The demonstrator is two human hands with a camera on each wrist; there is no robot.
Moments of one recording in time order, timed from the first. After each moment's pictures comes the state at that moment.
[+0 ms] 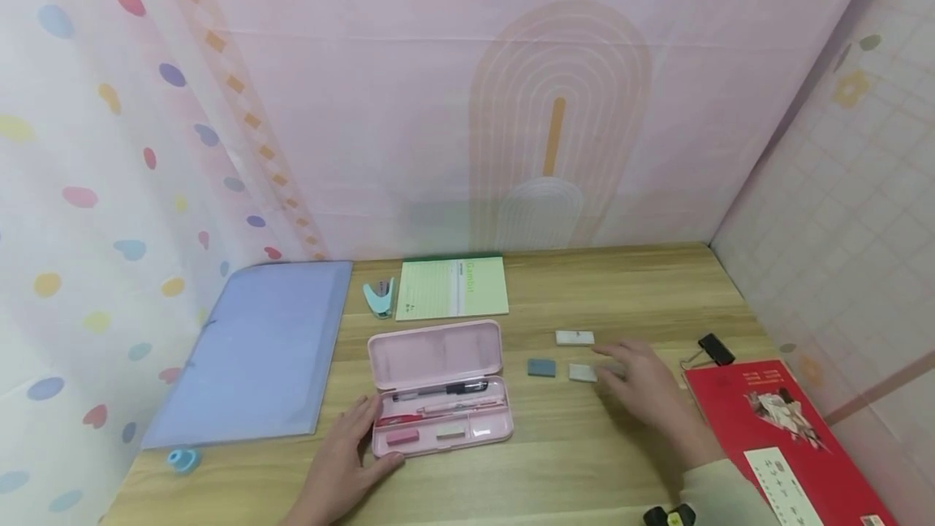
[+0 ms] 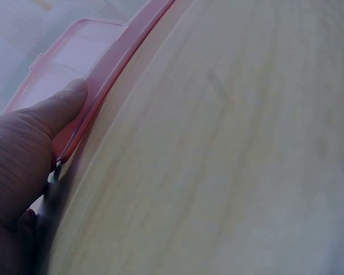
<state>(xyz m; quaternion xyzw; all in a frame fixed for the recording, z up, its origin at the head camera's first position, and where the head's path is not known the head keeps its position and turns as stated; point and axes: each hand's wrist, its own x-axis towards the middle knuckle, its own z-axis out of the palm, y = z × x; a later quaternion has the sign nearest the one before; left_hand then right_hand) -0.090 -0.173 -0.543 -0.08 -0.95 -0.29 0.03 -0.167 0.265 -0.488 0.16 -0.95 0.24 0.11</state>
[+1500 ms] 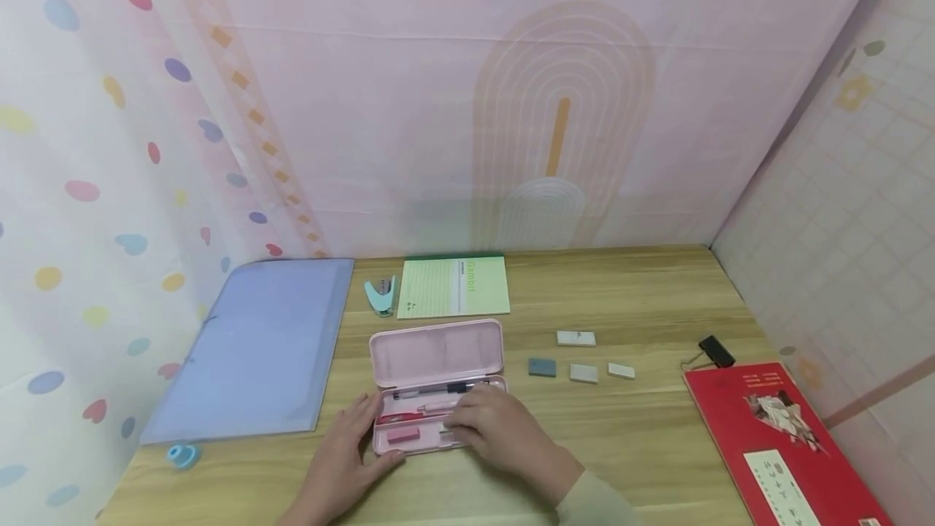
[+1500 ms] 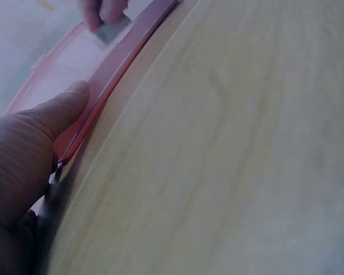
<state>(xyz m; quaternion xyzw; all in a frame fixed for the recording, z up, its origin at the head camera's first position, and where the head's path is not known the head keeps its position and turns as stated) -0.090 -0.174 -0.544 -0.09 -0.95 -0.29 0.04 -0.140 0.097 -0.507 0.44 -0.85 0.26 0.11</state>
